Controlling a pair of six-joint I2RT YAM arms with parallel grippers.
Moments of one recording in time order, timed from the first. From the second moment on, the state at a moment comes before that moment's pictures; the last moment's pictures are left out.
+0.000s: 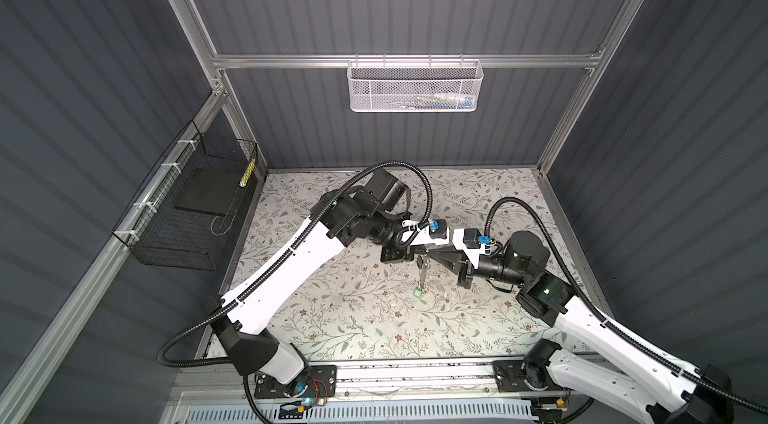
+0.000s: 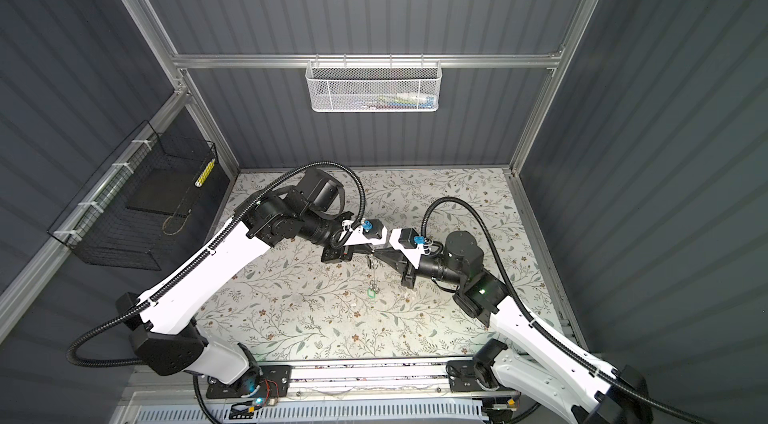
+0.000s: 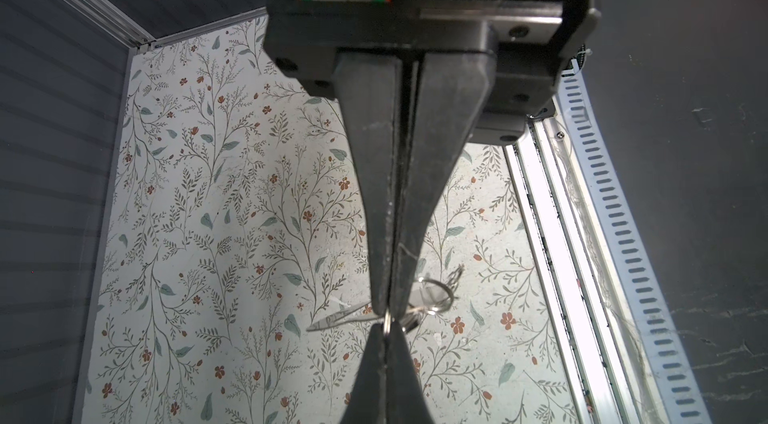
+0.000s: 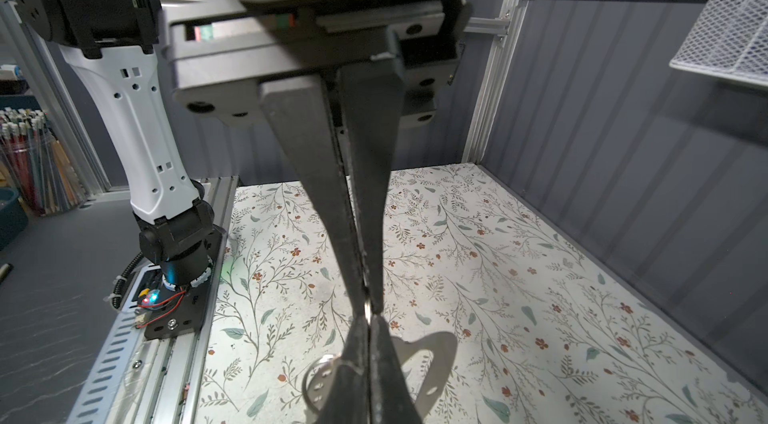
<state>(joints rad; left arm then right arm) -0.85 1.53 1.80 -1.21 0.46 0.85 0.66 0.89 0.67 0.15 -0.62 -0.14</state>
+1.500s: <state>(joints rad) -0.72 1.23 1.14 -0.49 0.75 0.49 0.66 0.89 0.63 0.37 -0.67 -0.04</state>
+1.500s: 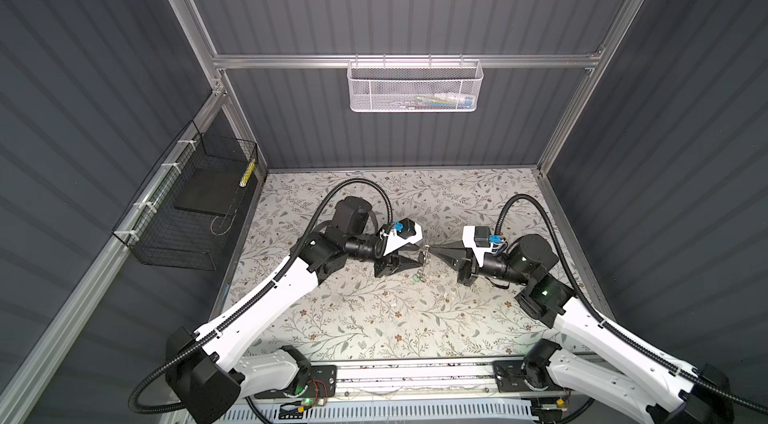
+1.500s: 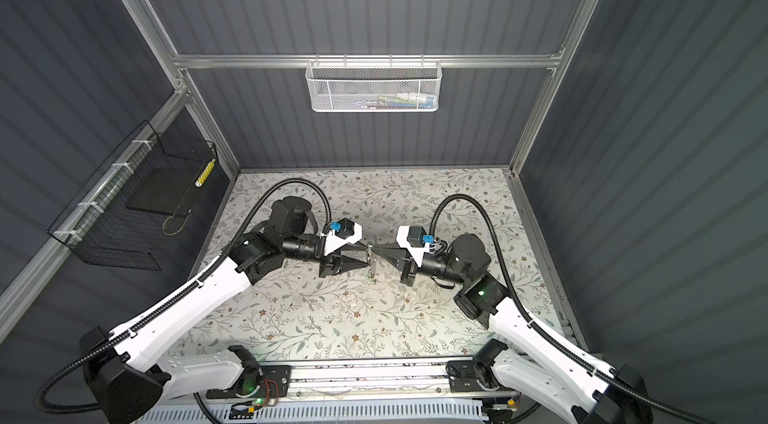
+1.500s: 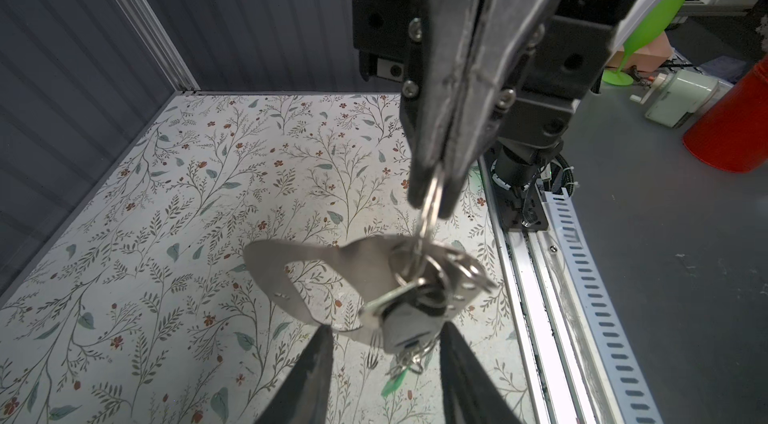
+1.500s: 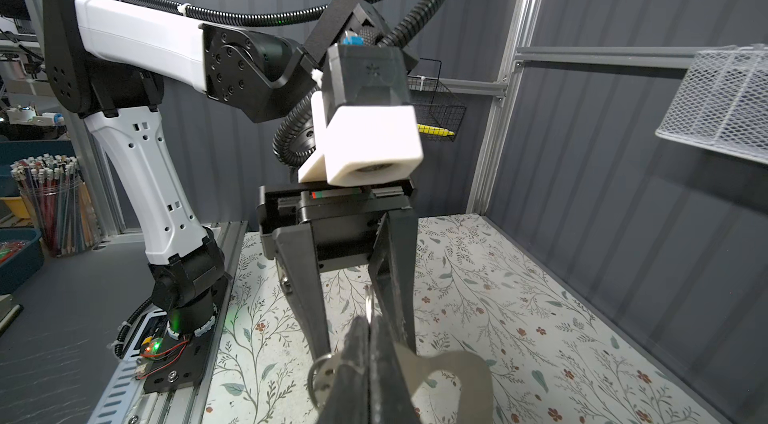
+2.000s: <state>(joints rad) -0.80 1.21 1.08 -0.34 0.70 0.41 0.66 0.89 0.61 0.40 -0.64 -0.03</state>
